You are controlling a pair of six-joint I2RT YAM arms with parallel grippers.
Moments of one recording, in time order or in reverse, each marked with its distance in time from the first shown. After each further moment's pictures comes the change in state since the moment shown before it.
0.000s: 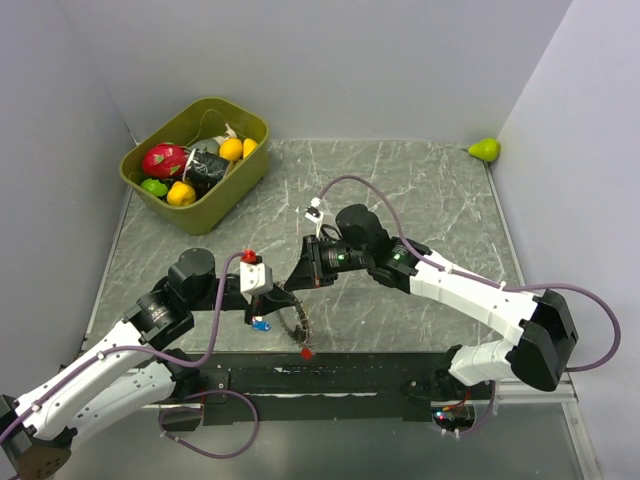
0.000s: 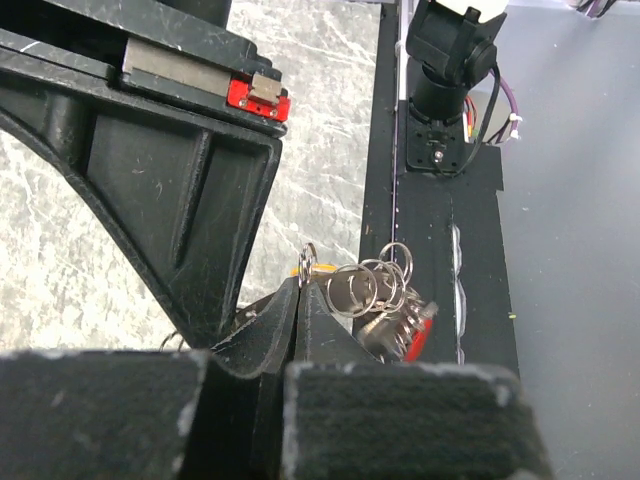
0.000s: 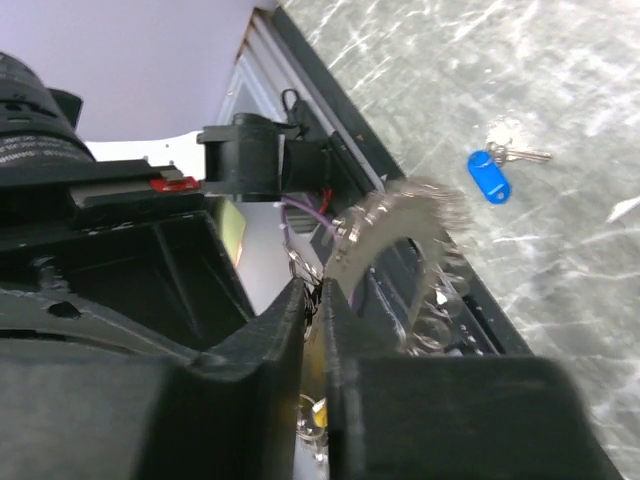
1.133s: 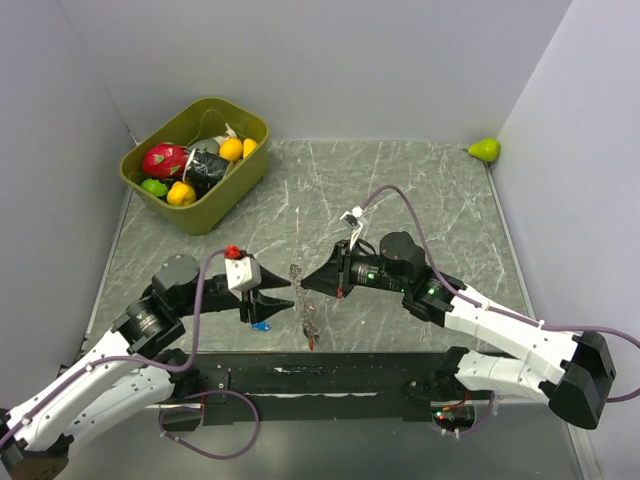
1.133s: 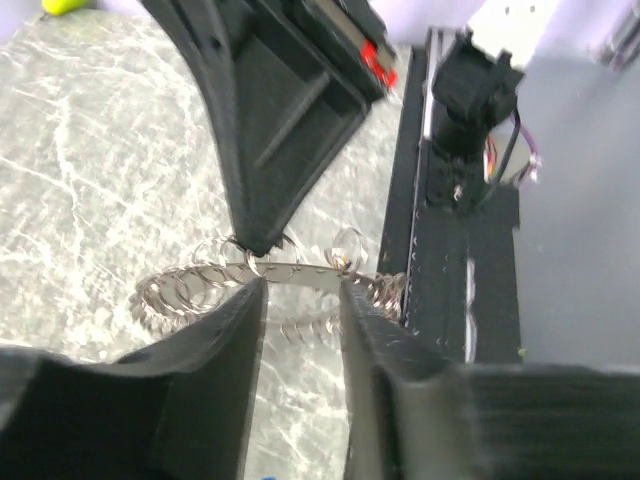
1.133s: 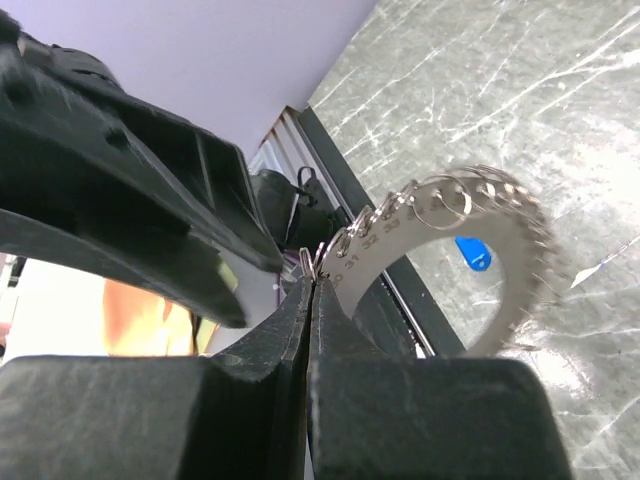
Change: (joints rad) left arm -0.005 -0.065 -0.001 0.023 -0.080 -0.056; right arm 0.005 -0.299 -0.302 0.319 0.134 0.006
